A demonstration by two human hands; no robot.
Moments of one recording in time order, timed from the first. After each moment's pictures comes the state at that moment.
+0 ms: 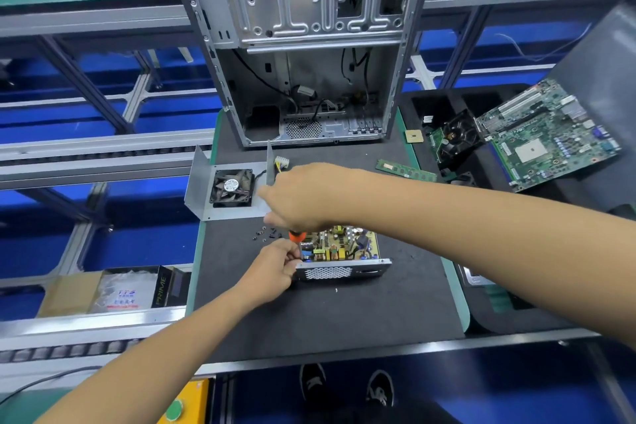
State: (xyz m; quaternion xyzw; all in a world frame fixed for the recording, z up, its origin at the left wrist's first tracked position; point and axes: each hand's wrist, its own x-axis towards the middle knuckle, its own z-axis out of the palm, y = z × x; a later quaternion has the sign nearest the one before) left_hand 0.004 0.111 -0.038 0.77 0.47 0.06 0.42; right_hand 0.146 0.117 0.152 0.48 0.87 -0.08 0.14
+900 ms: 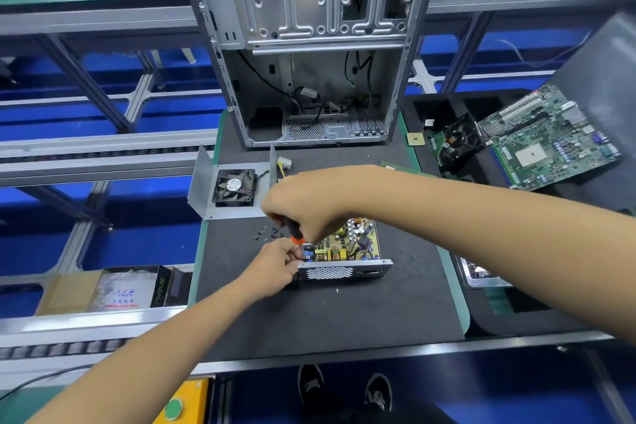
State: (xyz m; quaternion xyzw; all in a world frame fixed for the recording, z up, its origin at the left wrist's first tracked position) left_hand 0.005 0.117 -0.037 0.75 0.48 0.06 0.44; right_hand 0.147 0.115 0.164 0.41 0.89 -0.15 0.14
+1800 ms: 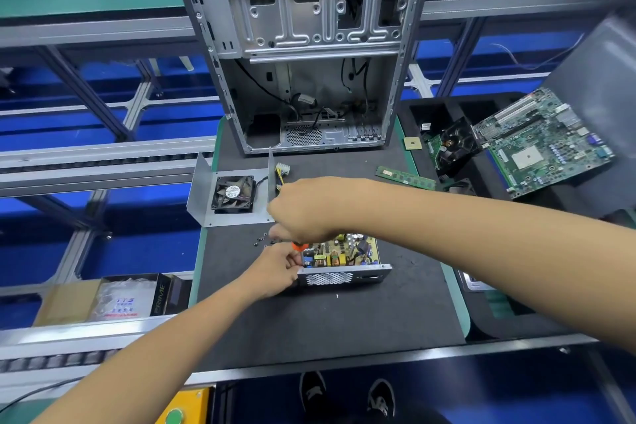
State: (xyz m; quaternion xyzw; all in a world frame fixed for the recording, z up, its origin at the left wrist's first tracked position) left_hand 0.011 0.123 -0.030 0.75 0.47 0.02 0.46; right_hand 0.144 0.112 0.156 0.46 0.87 -0.10 0.15
